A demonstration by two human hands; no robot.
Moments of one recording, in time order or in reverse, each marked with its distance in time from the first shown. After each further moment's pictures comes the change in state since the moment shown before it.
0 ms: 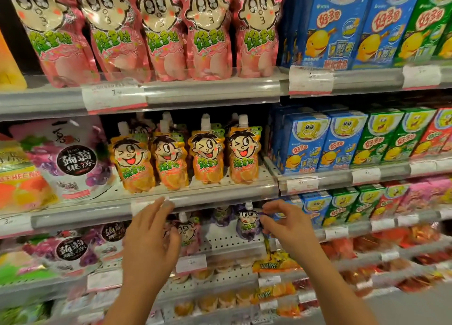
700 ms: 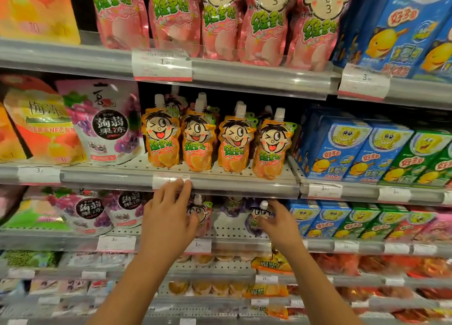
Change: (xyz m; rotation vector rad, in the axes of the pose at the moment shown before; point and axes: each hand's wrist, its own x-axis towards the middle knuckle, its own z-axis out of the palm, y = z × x) left_hand 0.003 0.000 0.004 0.286 -0.210 -0.111; right_hand 0.039 0.034 0.059 -0.240 -0.114 0.036
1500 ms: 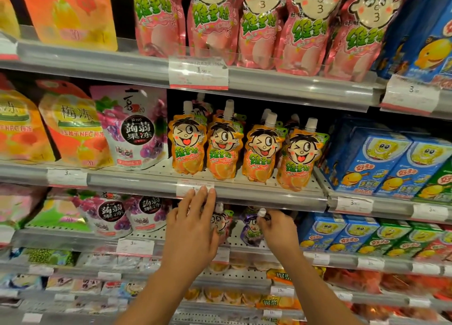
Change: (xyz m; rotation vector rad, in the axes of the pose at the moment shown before) left_hand -0.008 -0.012 0.017 0.030 -0.043 0.045; right_hand 0.022 -0.034 0.049 -0.260 0.028 -0.077
